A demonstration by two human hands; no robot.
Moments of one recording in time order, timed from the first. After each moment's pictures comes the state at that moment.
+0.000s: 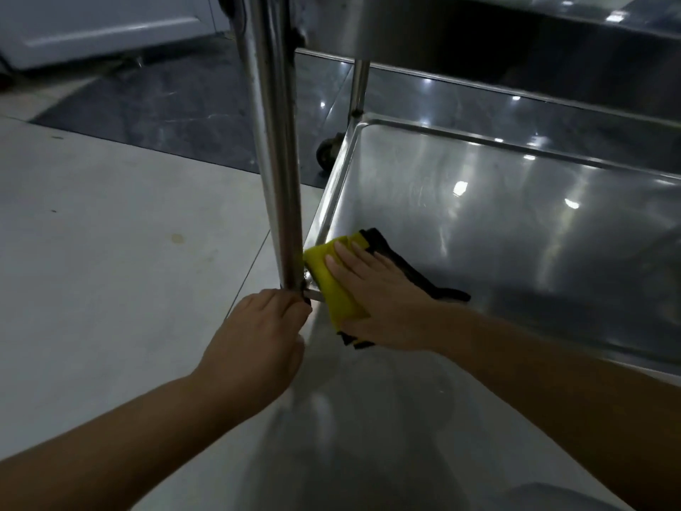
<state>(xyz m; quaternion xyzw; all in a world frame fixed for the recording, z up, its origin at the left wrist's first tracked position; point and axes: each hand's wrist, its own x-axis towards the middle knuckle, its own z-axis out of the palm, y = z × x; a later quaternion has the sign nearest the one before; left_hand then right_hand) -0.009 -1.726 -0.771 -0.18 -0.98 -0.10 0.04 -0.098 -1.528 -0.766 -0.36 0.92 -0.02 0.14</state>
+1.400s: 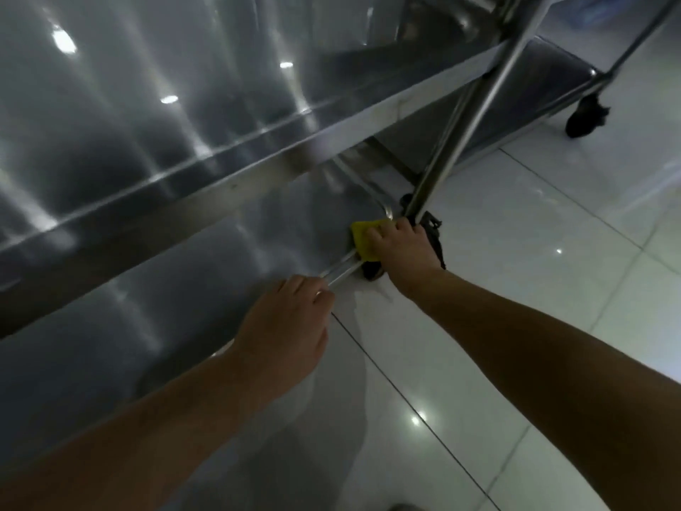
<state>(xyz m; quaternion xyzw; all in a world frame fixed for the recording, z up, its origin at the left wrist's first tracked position) -0.033 -1.209 -0.680 -0.62 -0.78 -0.06 -0.05 0.044 -0.990 -0.722 0.22 0.97 0.10 0.07</state>
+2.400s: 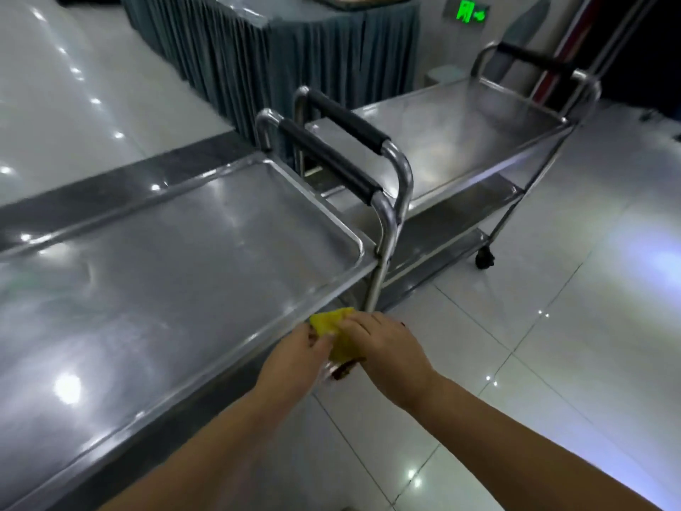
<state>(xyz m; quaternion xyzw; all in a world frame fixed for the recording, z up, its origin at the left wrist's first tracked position) 0.032 -1.164 -0.095 -0.26 -0.82 -0.40 -0.33 0.145 -1.046 -0.106 0.09 0.98 -0.12 -0.16</state>
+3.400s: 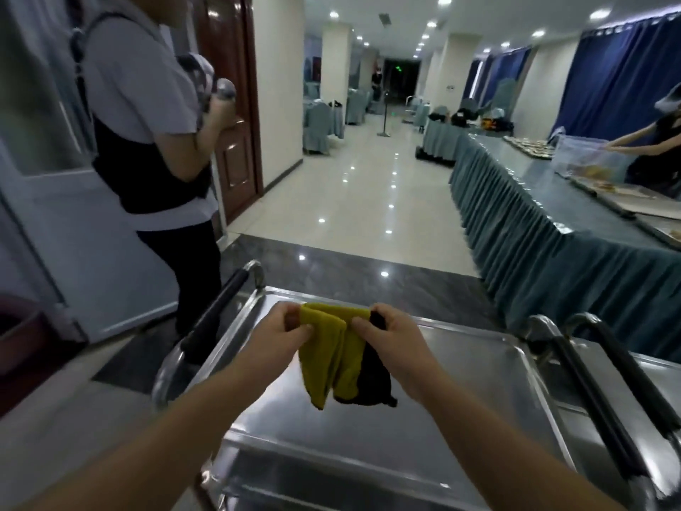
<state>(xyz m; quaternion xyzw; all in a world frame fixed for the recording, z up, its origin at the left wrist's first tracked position) -0.052 -1.440 0.143 0.02 -0.76 -0.65 0.00 -0.065 -1.254 0.154 -0.07 0.80 -0.59 0.04</state>
